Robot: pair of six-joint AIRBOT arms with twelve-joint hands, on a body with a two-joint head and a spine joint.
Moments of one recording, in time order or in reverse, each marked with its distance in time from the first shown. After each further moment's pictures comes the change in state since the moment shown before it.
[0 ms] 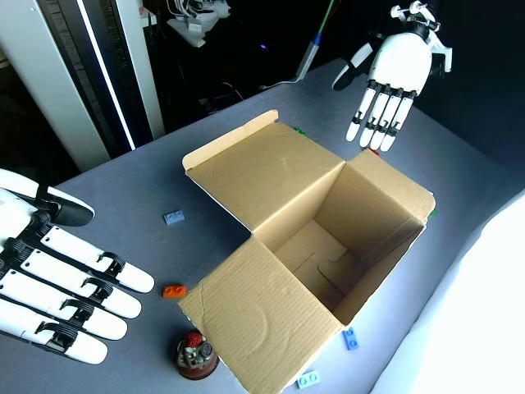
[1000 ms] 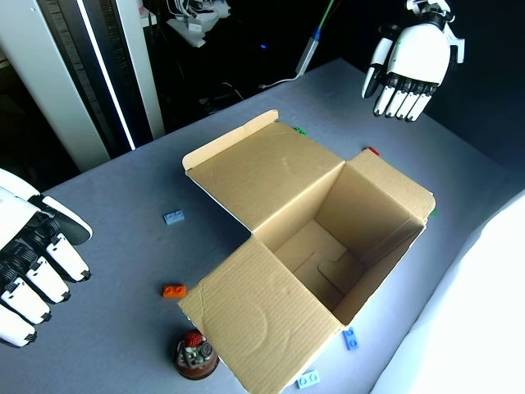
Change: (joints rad) left arm 0.006 0.008 0.106 -0.065 -0.024 0.039; right arm 0.001 0.001 0.000 0.000 0.003 0.005
